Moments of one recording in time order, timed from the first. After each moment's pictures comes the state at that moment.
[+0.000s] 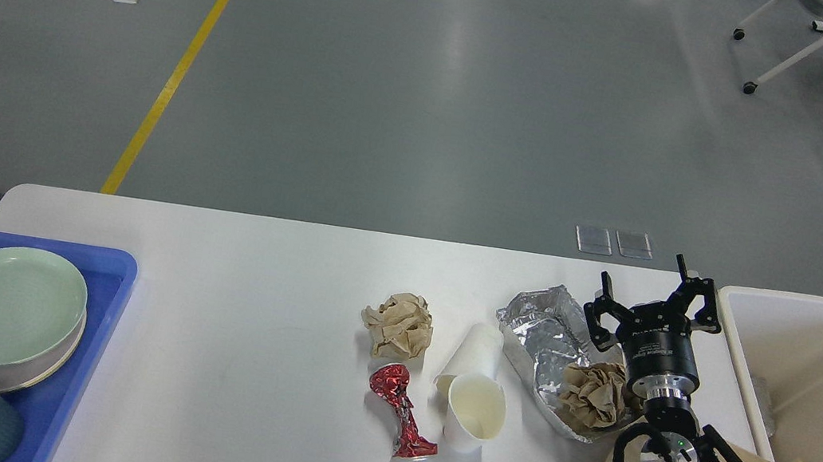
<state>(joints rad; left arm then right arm) -1.14 0.75 1.14 -0.71 -0.29 -0.44 0.02 0.29 -0.09 1.15 0.83 -0.19 0.30 0.44</state>
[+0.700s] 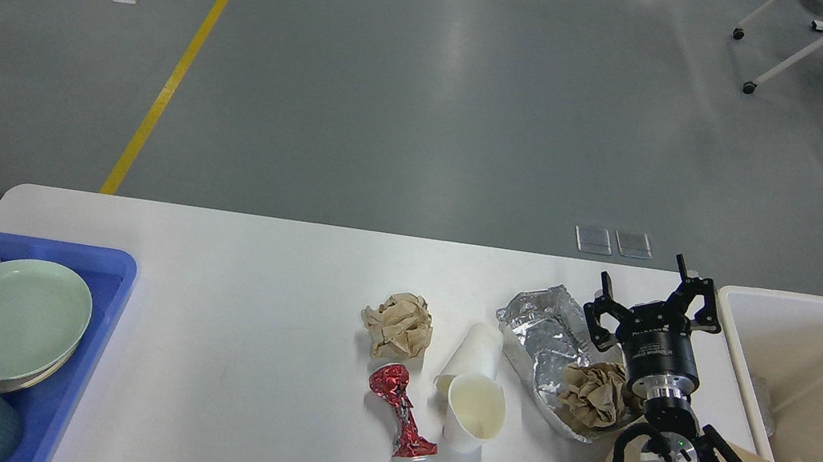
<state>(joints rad) -1.14 0.75 1.14 -0.73 -0.28 -0.46 0.03 0.29 -0.09 1.15 0.83 -0.19 0.30 0.44</state>
